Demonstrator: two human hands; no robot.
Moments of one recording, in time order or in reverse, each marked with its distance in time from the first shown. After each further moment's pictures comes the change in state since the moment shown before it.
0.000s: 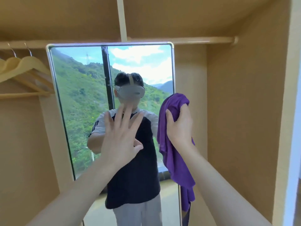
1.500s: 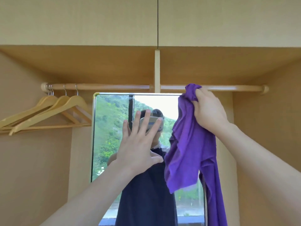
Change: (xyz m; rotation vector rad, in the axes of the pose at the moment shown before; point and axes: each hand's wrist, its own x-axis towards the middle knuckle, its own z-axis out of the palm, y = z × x) left_hand 0.077 -0.053 -0.049 -0.067 0.047 -0.069; right_hand 0.173 -0.098 -0.009 -0.509 -0.127 -0.611
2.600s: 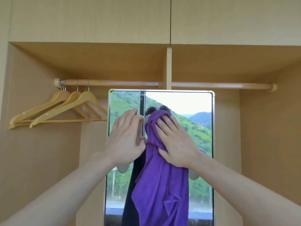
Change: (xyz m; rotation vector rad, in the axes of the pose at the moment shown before) left_hand -0.028 -0.066 -0.020 -0.262 0.072 -0.029; right_hand -0.085 -0.095 0.056 -0.251 -0.269 -0.519
